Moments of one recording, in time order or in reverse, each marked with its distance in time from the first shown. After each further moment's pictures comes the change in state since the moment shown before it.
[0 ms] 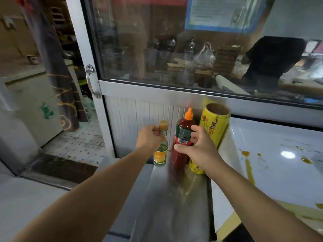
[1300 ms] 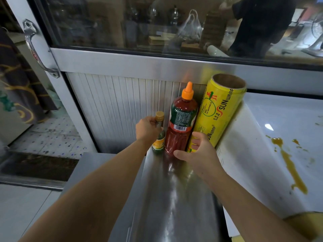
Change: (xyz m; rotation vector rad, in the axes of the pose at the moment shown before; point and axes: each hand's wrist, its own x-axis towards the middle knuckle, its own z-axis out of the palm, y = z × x) left_hand 0.083 -0.066 0.084 -0.037 -0.072 -0.035; right_hand 0.040 0.082 0.048 0.027 0.112 0.251
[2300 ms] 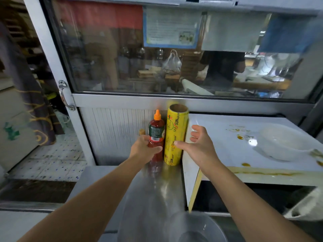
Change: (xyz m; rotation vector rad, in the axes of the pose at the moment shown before) left_hand -0.185 0.102 -0.060 0.047 -0.175 0.014; right_hand -0.131 -0.067 -0.132 0.107 0.123 -0.158
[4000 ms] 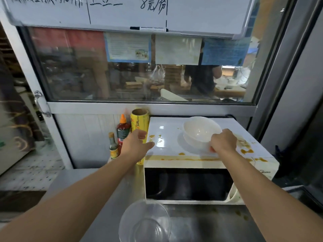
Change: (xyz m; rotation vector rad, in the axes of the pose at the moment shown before) left_hand -0.116 0.105 0.090 0.047 0.111 0.203; right_hand 0.006 0.060 -0.226 -0.244 0.371 0.252
